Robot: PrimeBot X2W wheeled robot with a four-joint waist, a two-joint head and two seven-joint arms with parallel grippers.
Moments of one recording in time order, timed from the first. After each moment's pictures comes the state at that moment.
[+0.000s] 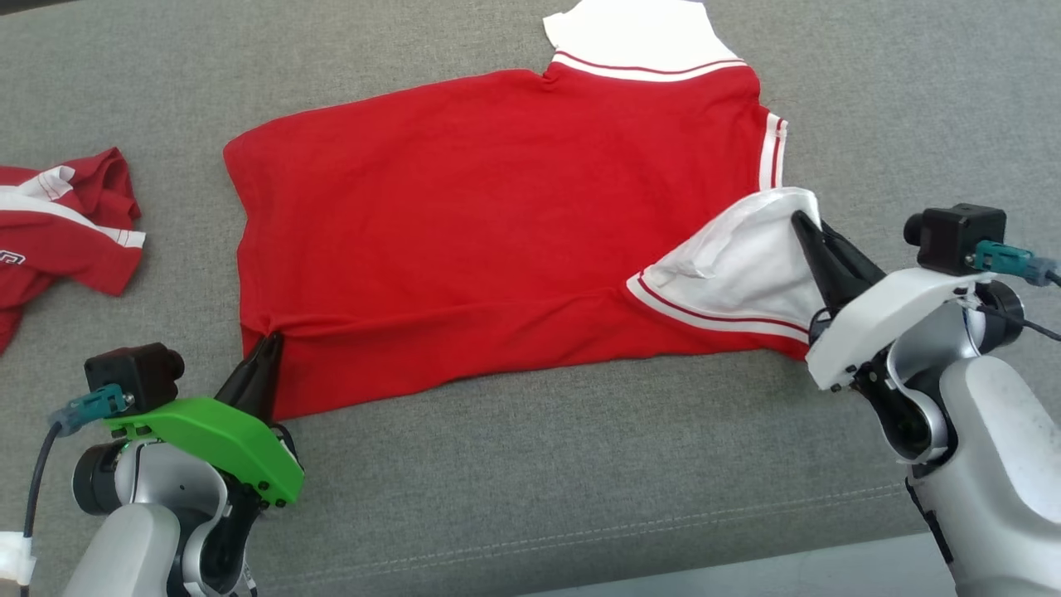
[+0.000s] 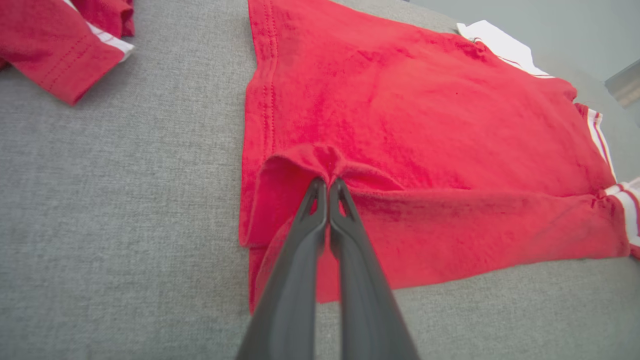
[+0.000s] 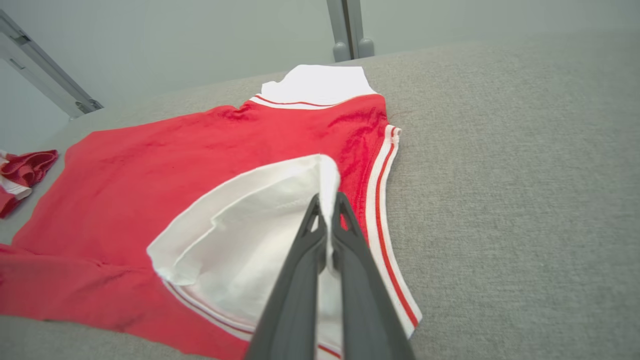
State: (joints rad) left arm -0.19 0.36 -0.26 0.07 -0.73 0.07 0.19; right arm -0.39 -0.26 0.17 0.16 0.50 0.13 0.17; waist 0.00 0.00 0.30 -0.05
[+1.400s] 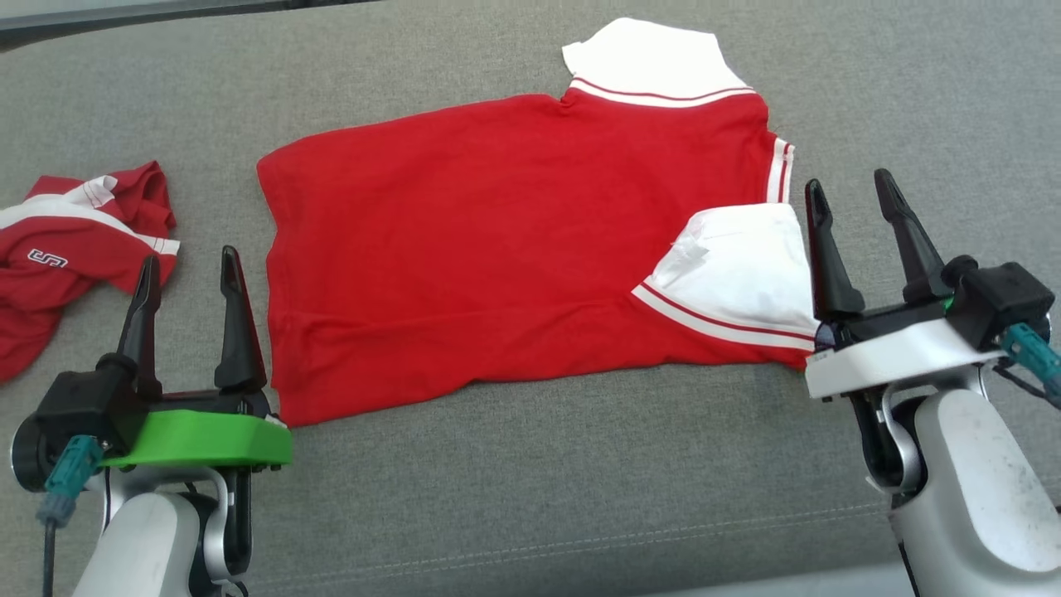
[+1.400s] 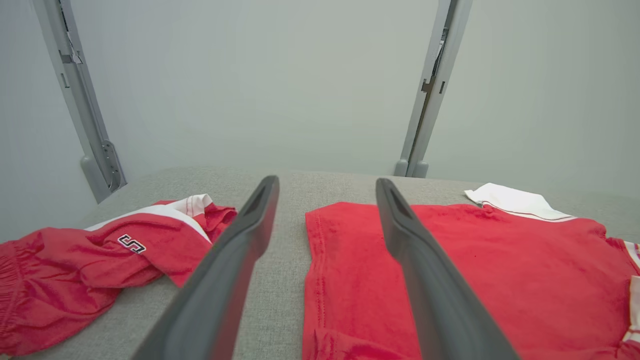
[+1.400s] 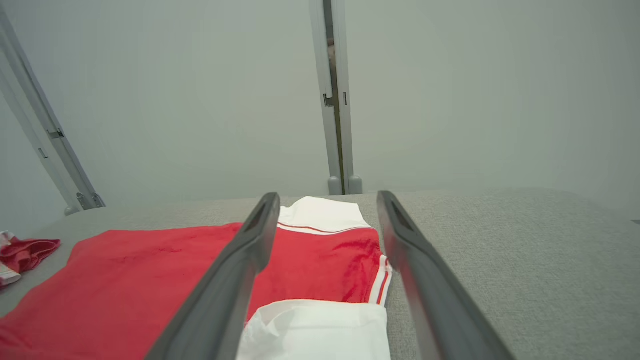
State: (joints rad) left arm -0.23 0.32 -0.24 0.04 -0.50 0.18 -0.24; right arm -0.36 -0.16 0.09 0.18 0.28 0.13 -0.26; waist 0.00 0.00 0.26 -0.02
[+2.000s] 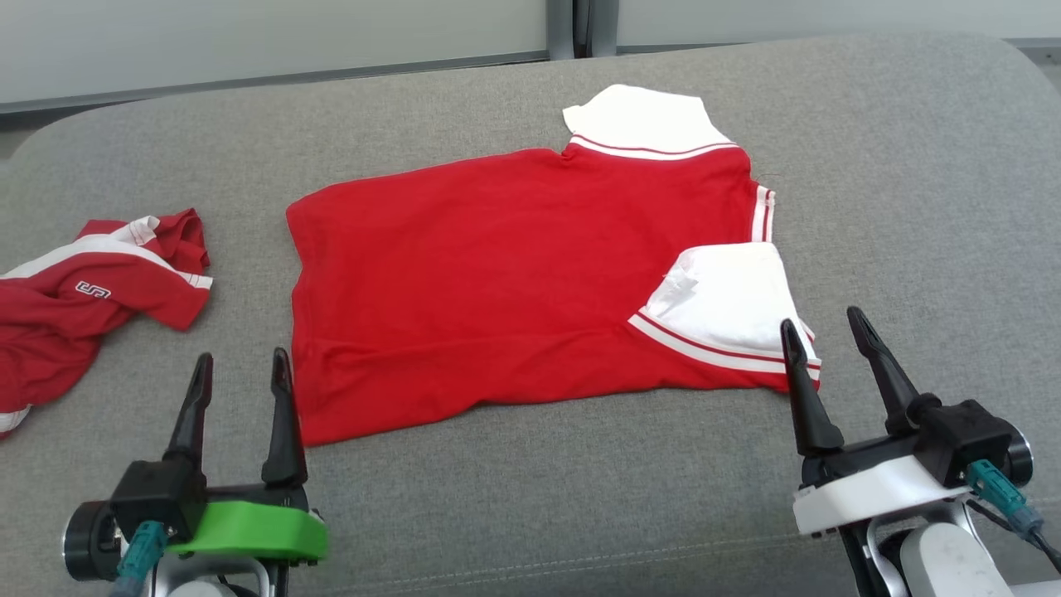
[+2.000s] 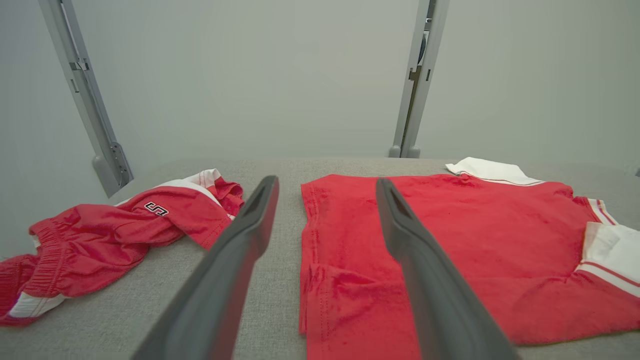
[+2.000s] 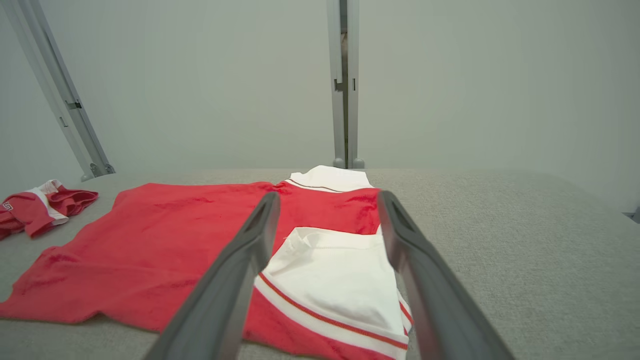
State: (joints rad) left arm -0.06 0.30 -0.27 0.03 -0.43 0.20 -0.26; right arm -0.07 -0.10 0.09 0.03 0.16 0.13 -0.26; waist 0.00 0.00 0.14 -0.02
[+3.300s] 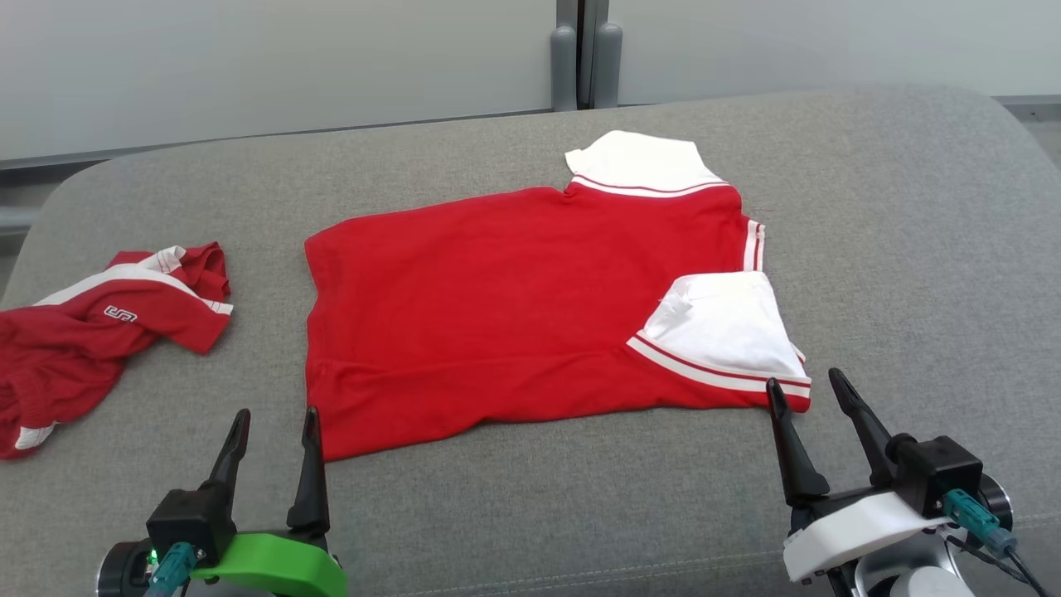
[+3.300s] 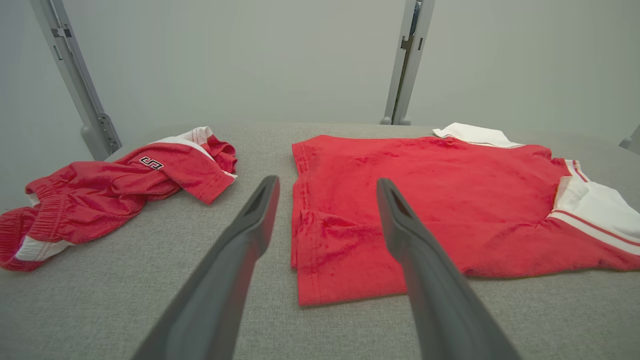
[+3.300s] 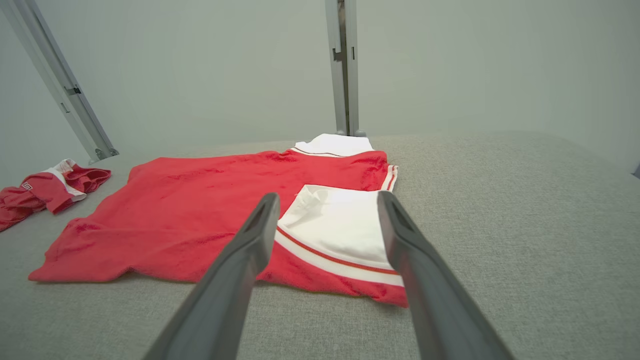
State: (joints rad) left arm 0.01 0.27 -0.29 0.10 -0.42 0.15 -0.23; right arm 0.04 -0.07 0.09 0.05 0.17 0.13 -0.20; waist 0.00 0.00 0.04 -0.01
